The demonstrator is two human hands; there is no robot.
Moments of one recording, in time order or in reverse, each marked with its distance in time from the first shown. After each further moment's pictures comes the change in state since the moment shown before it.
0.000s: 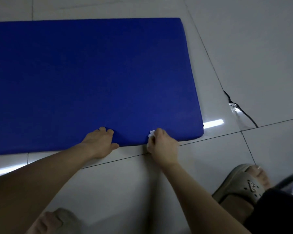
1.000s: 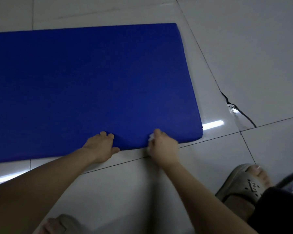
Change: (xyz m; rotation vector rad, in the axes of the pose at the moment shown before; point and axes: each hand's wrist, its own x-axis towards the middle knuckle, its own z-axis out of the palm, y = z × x) left_hand 0.002 -0.003 0.001 0.032 -0.004 0.018; right_hand 0.012 -0.004 -0.004 -0.122 -0.134 -0.031
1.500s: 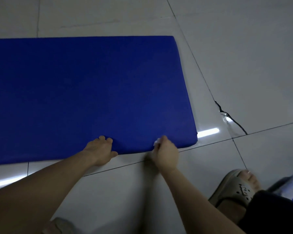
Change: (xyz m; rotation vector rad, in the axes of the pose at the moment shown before) left_hand -0.001 0.001 -0.002 -0.032 -0.042 -0.024; right_hand -0.003 0.010 -0.004 0.219 -0.035 0.281
